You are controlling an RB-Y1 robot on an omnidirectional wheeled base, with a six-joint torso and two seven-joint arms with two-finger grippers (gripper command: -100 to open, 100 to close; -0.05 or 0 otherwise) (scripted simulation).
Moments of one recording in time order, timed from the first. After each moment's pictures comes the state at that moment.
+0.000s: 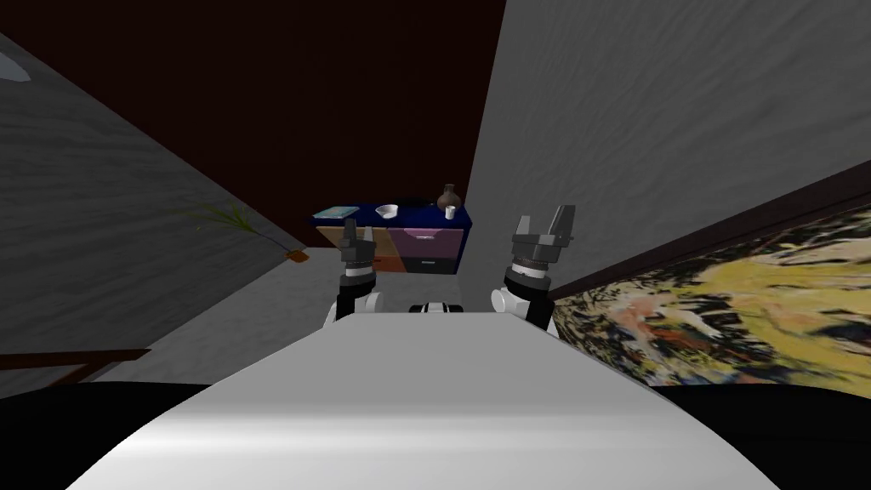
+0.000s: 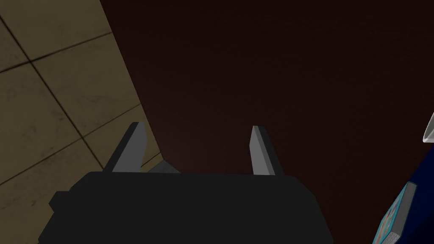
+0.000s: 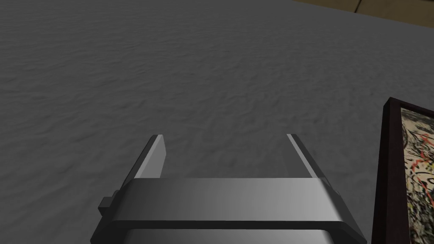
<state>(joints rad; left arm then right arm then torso) 0.47 0.02 -0.04 -2.29 -0.10 -0.50 0.06 0.46 0.00 -0.01 -2.35 -0.07 -0.60 0.09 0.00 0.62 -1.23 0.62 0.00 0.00</state>
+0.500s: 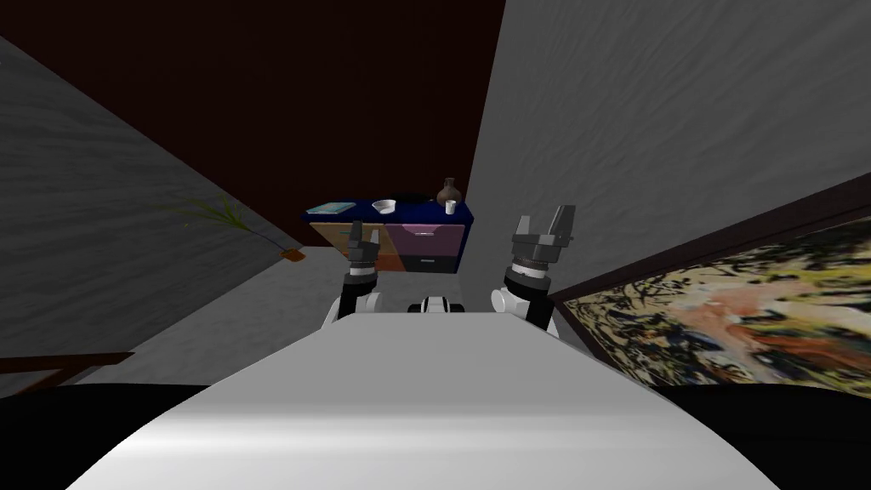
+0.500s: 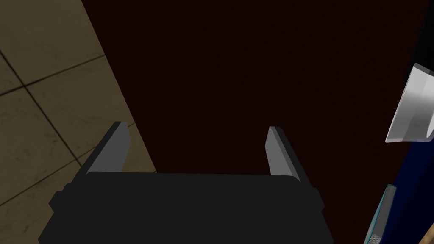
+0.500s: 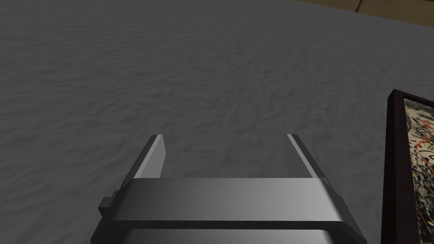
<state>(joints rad) 0.44 0.09 -0.03 -2.23 -0.11 -0.50 0.05 0.46 0.00 -0.01 -2.35 -0.07 -0.60 0.09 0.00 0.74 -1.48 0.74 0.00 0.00</state>
